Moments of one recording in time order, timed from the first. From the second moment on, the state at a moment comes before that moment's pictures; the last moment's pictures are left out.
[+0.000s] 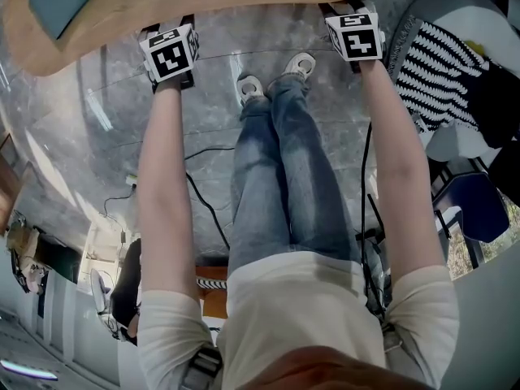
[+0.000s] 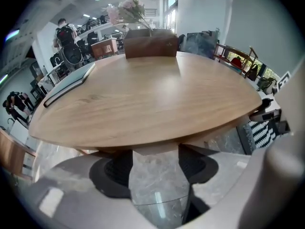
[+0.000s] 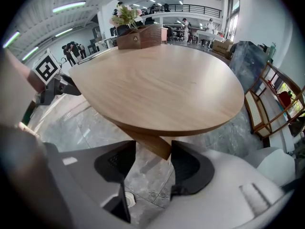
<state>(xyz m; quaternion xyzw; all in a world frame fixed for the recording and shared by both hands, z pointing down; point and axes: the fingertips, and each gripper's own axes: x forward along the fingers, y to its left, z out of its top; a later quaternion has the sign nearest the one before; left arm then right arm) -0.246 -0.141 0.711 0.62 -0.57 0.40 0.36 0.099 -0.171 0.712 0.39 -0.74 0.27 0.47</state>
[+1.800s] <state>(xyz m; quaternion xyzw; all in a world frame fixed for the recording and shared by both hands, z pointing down) -0.192 -0.053 0.543 0.64 -0.64 0.15 0.40 0.066 -0.071 0.535 0.53 -0.75 0.29 0.26</state>
